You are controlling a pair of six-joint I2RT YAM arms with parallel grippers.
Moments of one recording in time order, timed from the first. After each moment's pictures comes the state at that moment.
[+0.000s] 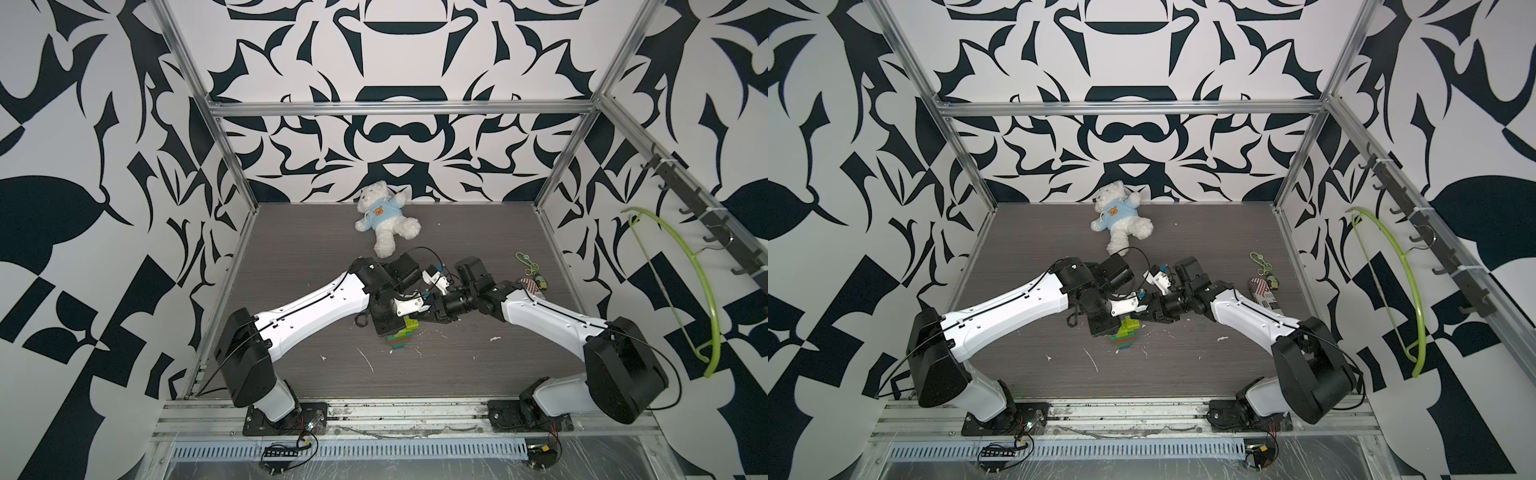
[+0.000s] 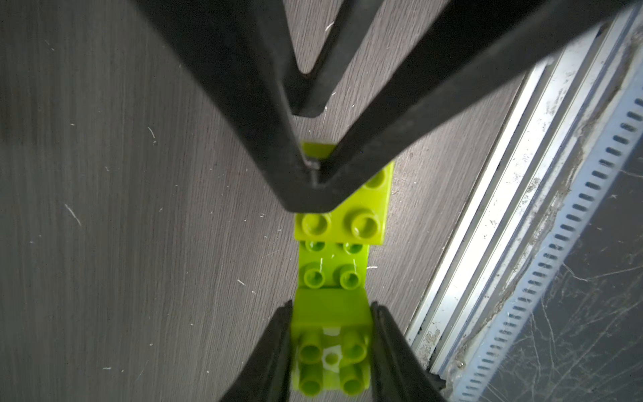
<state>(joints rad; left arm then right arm) -0.97 1.59 1.41 -1.20 0.08 0.34 0.53 1.41 0.79 -0.28 -0.90 0.55</state>
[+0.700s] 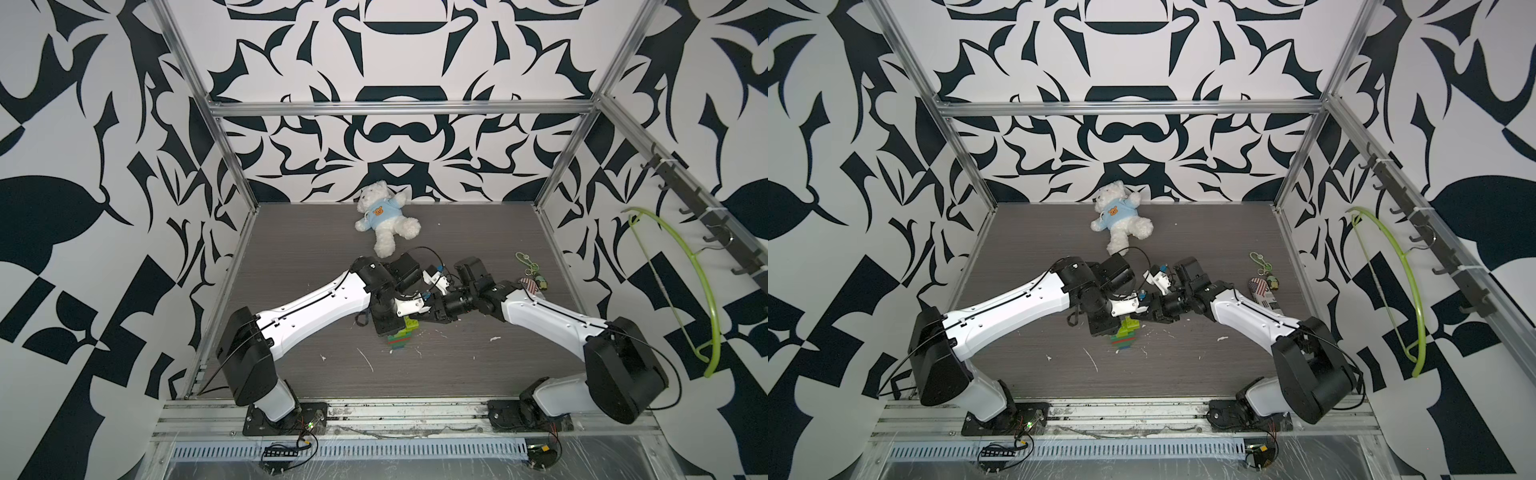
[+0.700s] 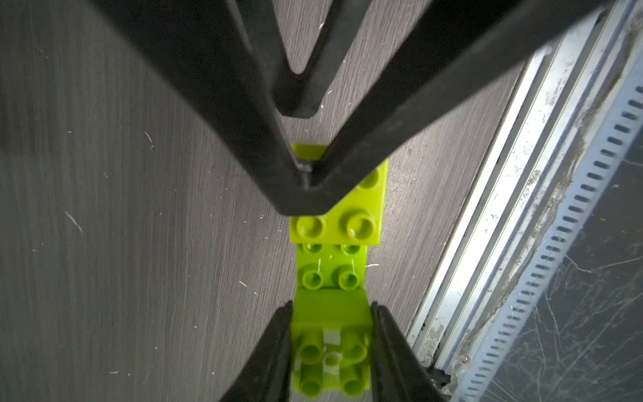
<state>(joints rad) -0.97 1.61 1.42 -1.21 0.08 0.37 0.53 1.41 0.79 -0.28 -0.90 0.55</state>
